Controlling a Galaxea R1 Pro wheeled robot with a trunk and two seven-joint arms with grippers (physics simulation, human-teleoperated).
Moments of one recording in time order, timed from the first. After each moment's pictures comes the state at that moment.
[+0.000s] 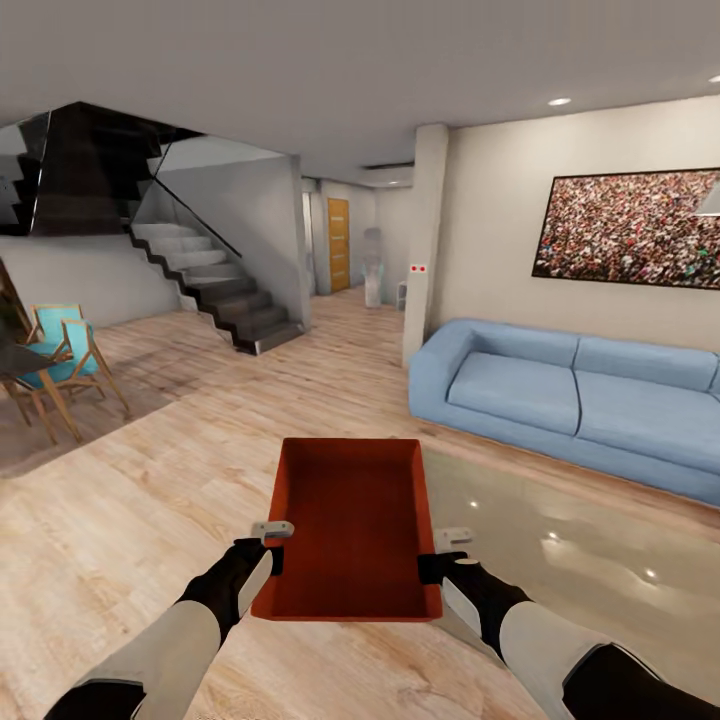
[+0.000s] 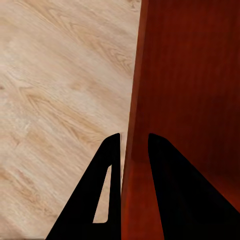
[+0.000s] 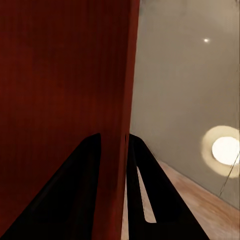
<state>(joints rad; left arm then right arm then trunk) -0.74 -0.10 -0.01 -0.40 0.09 0.46 0.29 -0.79 0.08 0.55 -0.17 -0.50 0.12 -0.11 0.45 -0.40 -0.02</state>
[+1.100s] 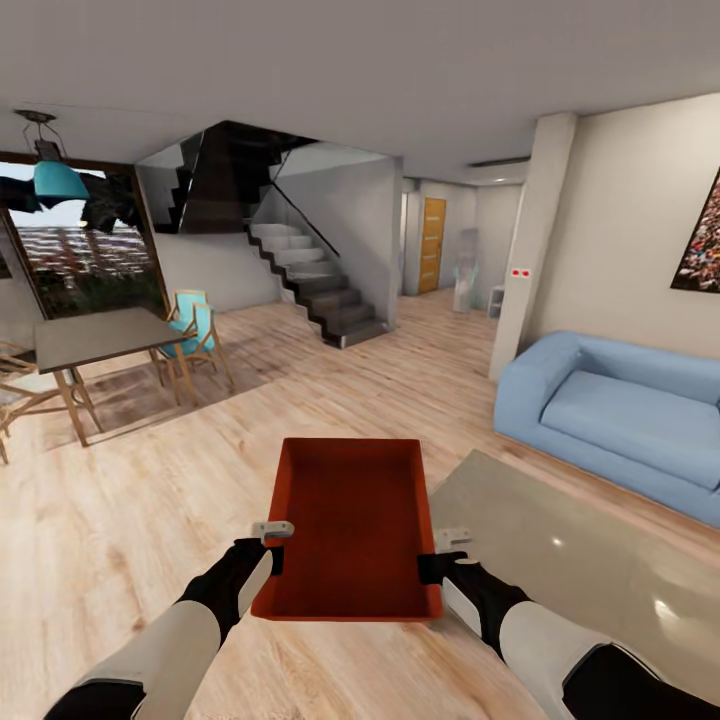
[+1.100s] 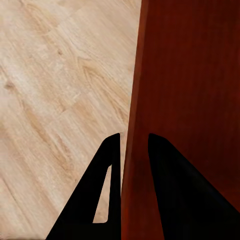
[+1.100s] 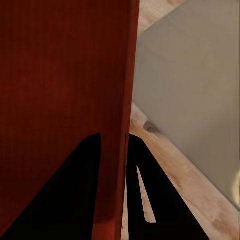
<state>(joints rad) -0.74 -0.10 -0.01 -0.40 0.09 0.46 0.29 -0.79 0.08 0.55 -0.17 -0.50 0.12 -0.11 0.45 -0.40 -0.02</state>
